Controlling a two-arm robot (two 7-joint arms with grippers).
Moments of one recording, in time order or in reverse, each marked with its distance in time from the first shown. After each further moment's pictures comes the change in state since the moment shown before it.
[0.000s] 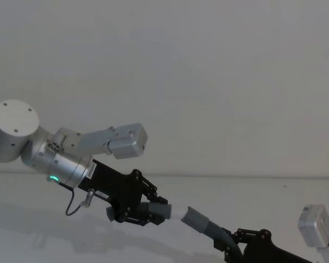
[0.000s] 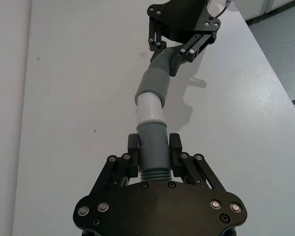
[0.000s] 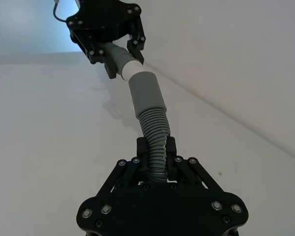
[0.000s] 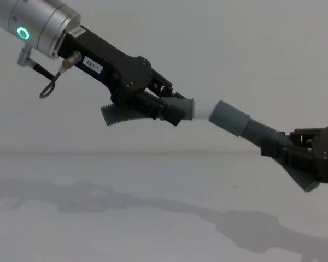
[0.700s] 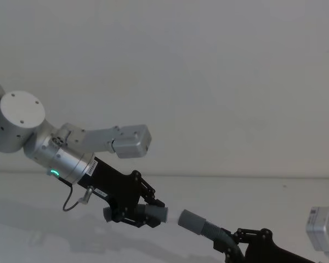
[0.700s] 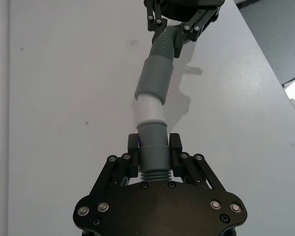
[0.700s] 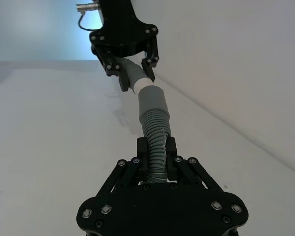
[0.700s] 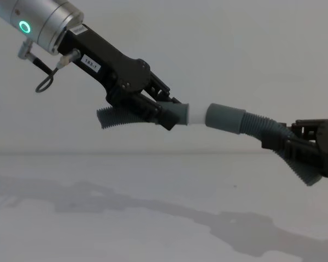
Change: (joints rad) left arm -0.056 -0.018 0.051 0.043 0.021 0.008 -0.052; right arm 0.002 0.022 -0.006 -0.007 0.028 -0.061 0.048
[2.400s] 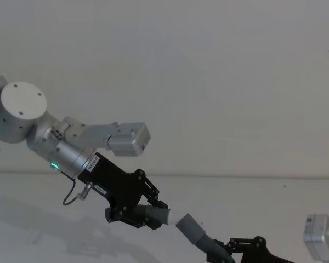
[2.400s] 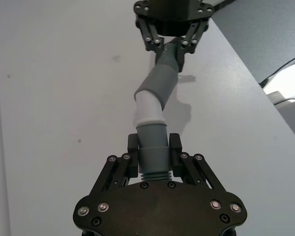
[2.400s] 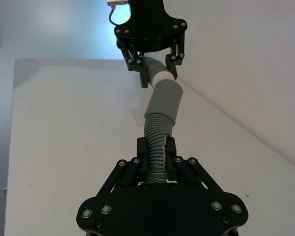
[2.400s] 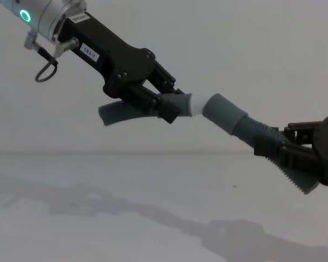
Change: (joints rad) left arm -0.050 -0.022 0.039 0.051 -0.052 -0.104 -0.094; right arm -0.002 0.035 -0.033 -0.044 0.015 0.000 0.035
